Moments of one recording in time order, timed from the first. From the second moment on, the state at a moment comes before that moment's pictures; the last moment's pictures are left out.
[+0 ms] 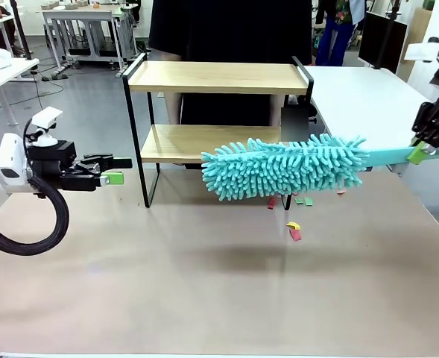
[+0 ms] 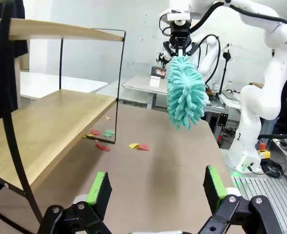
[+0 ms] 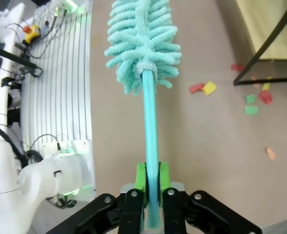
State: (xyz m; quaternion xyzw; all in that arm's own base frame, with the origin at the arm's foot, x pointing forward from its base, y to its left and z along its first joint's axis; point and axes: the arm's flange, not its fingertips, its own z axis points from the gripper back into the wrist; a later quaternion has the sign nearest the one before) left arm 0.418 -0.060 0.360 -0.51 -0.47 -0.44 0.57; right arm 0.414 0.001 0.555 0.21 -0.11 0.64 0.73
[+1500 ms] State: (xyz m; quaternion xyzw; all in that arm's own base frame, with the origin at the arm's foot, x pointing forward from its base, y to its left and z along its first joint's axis) left arm 0.391 -0.139 0.380 -0.51 -0.51 -0.43 0.54; right arm 0.431 0.029 0.534 0.22 -0.17 0.68 0.68
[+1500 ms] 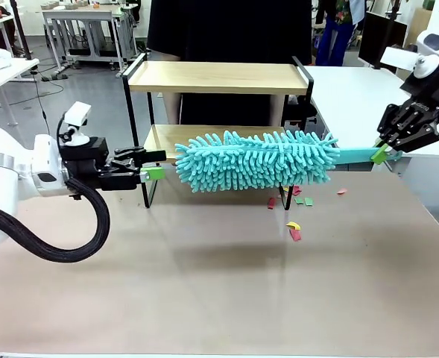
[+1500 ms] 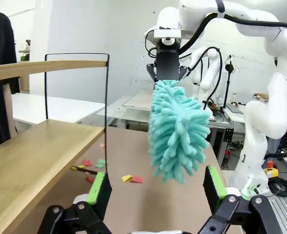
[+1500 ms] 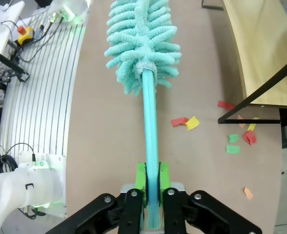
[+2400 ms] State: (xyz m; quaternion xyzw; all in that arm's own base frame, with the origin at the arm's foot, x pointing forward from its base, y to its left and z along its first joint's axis) left arm 0.372 -0.206 0.391 -0.55 -0.48 -0.47 0.50; right arm 0.431 0.029 0.534 0.22 -0.17 0.68 0.68
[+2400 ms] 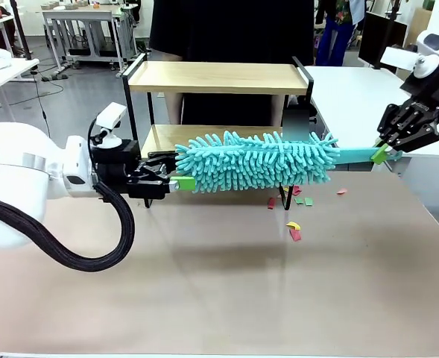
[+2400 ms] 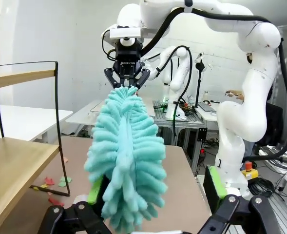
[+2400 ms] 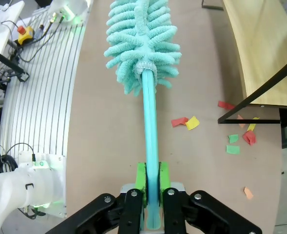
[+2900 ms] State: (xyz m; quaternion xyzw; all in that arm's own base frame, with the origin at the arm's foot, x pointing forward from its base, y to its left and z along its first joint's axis) left arm 0.378 -0.234 0.391 -0.56 -0.47 -0.47 0.49; right arm 0.431 0.028 0.534 0.22 -0.17 0.68 0.68
